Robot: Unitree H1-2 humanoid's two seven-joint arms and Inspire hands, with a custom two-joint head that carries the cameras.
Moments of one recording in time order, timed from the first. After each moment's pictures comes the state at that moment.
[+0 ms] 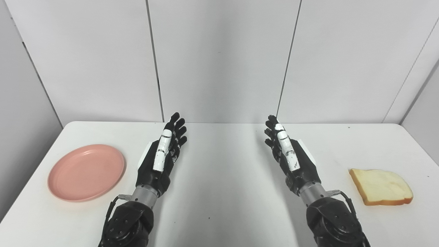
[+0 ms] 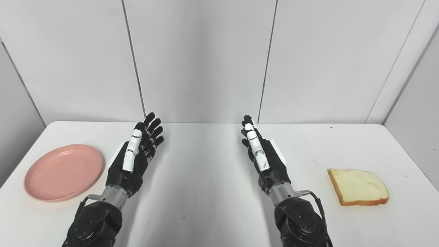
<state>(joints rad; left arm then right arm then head) -0.36 -0.02 -0.04 -0.08 -0.17 0.25 -0.10 -0.35 -0.09 0.00 -0.23 0.13 0.42 0.10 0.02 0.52</state>
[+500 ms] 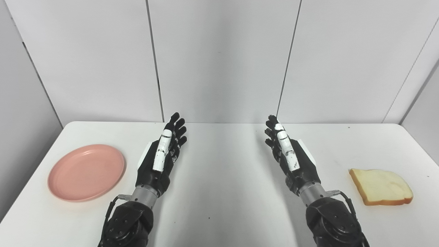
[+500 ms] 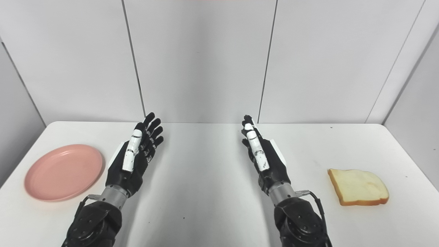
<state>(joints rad) -0.36 -0.02 -0.04 -0.08 -0.17 0.25 -0.10 -0.35 -0.08 0.00 -0.23 0.12 0.42 0.10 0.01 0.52</state>
